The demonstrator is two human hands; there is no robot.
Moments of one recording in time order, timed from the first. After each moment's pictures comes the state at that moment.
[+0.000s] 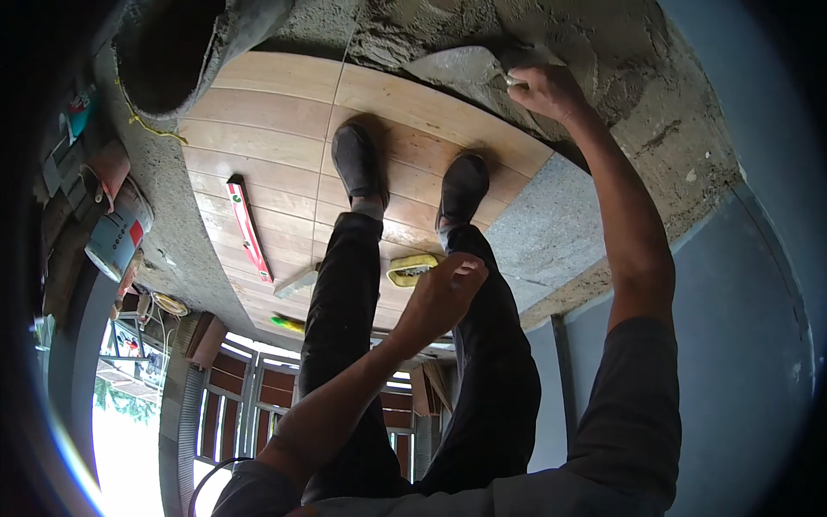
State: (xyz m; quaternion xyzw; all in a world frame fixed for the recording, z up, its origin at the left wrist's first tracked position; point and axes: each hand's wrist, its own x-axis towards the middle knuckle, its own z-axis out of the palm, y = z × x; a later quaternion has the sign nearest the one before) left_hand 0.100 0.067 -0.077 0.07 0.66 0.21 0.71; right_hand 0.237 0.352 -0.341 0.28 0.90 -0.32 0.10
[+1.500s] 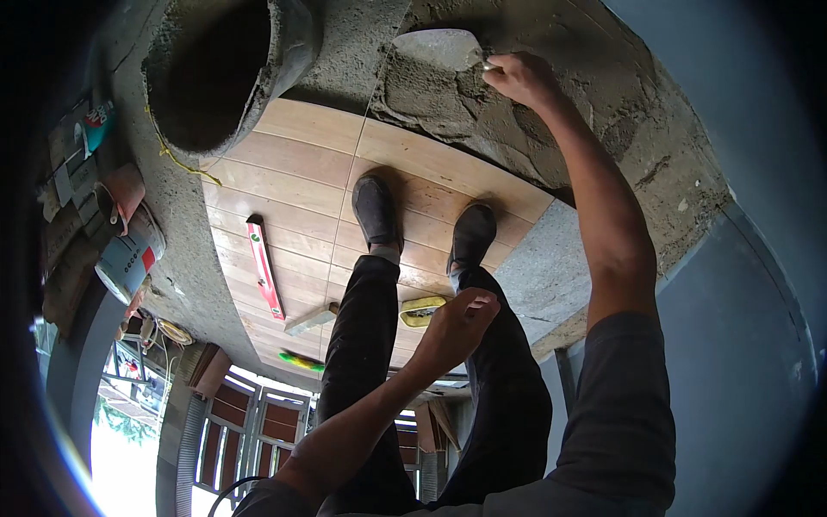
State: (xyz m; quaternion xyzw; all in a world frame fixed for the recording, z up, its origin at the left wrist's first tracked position) left_hand 0.071 0.092 -0.068 0.07 0.63 0.24 0.73; right_hand 0.127 0.418 -0.331 0.34 0.89 -0.30 0.02
